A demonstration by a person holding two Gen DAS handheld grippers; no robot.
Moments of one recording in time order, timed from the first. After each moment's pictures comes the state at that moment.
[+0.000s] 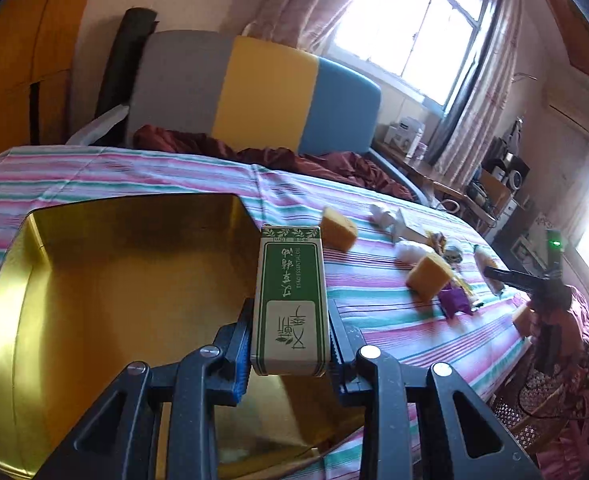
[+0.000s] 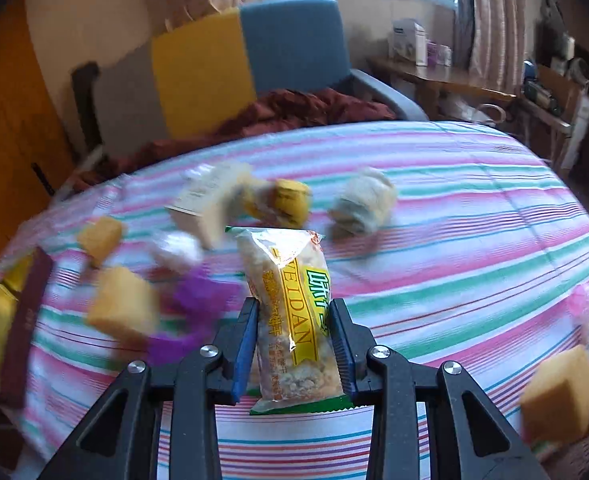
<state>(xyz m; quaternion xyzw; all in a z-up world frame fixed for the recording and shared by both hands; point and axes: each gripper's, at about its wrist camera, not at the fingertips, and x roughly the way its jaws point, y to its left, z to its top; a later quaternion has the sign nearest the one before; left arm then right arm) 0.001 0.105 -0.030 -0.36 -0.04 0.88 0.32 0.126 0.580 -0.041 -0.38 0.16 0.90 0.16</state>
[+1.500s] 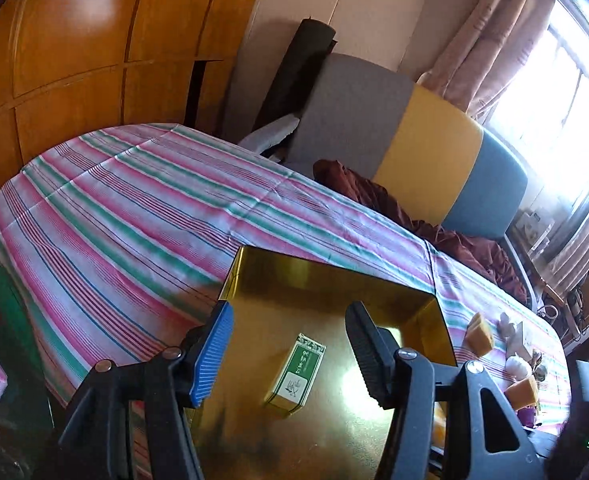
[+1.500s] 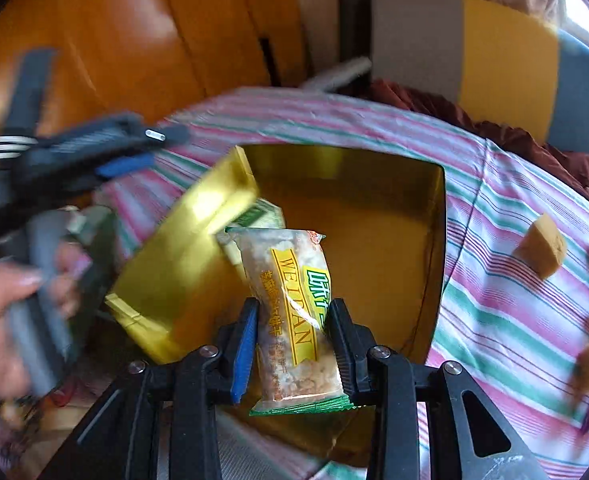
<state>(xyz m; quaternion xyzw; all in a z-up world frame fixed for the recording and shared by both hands) -0.073 -0.036 0.005 -0.37 -0.14 0.91 0.07 -0.003 0.160 -0.023 -0.46 0.01 0.87 -0.16</state>
